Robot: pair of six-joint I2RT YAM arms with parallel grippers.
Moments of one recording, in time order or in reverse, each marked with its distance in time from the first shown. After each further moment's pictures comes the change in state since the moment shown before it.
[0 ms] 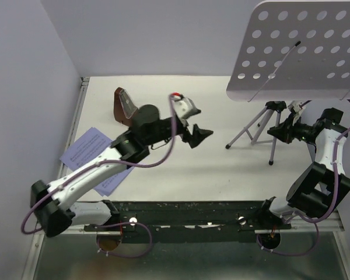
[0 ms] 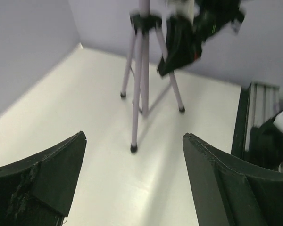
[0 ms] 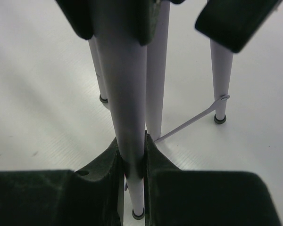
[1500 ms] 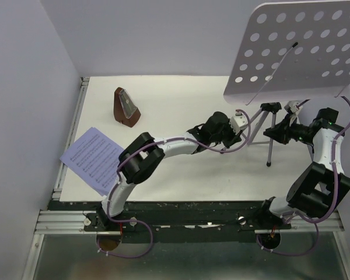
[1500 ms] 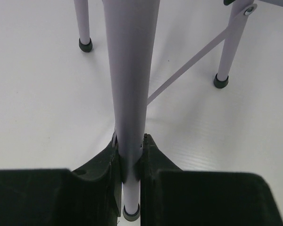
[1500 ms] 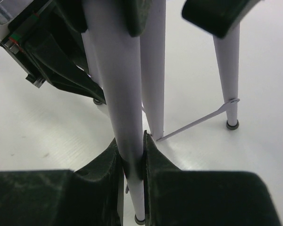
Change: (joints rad) left arm -0.104 1.078 0.447 0.197 -0.010 0.061; right arm 0.008 0.002 -0.011 0.002 -0.010 0.003
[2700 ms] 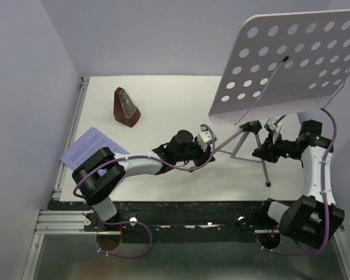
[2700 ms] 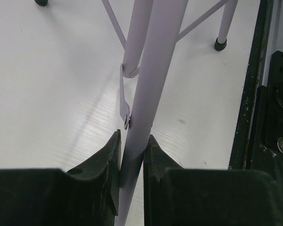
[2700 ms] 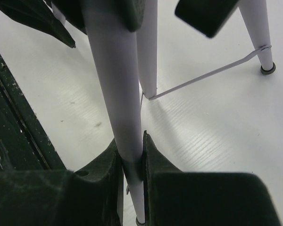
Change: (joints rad) left arm 0.025 -0.550 -0.756 0.146 0.020 -0.142; right arm 0.142 -0.254 -0.162 -0.214 0.199 -0.039
